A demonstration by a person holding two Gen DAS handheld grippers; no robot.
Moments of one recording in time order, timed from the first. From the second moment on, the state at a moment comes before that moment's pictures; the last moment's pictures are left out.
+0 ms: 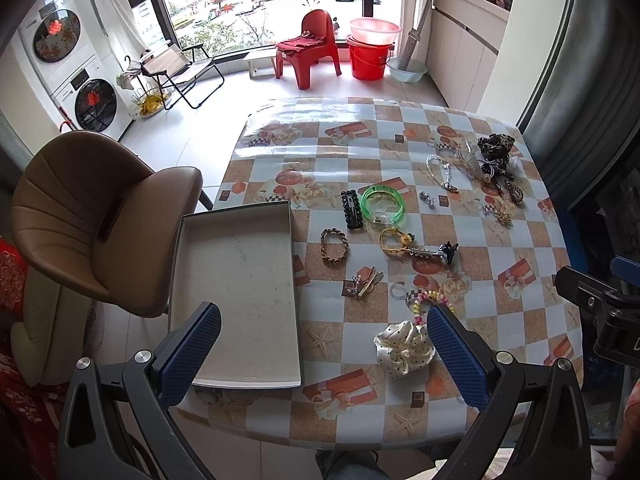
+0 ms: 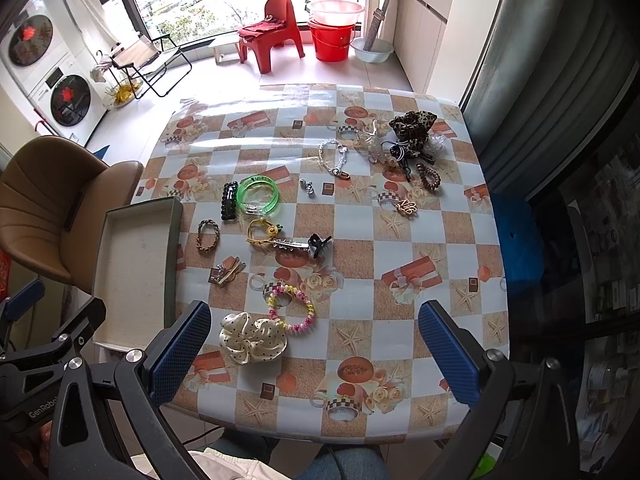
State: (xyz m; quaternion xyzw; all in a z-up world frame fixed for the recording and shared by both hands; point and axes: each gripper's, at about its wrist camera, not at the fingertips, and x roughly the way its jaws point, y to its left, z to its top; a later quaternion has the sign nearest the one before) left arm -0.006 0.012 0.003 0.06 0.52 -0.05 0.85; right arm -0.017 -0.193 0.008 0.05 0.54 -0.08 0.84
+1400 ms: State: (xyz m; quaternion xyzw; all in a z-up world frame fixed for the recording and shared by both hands) left arm 0.011 -0.030 -0.226 -0.02 0.66 -0.11 0.74; right arm 0.049 -0.208 -0.232 0.00 0.69 0.02 0.72
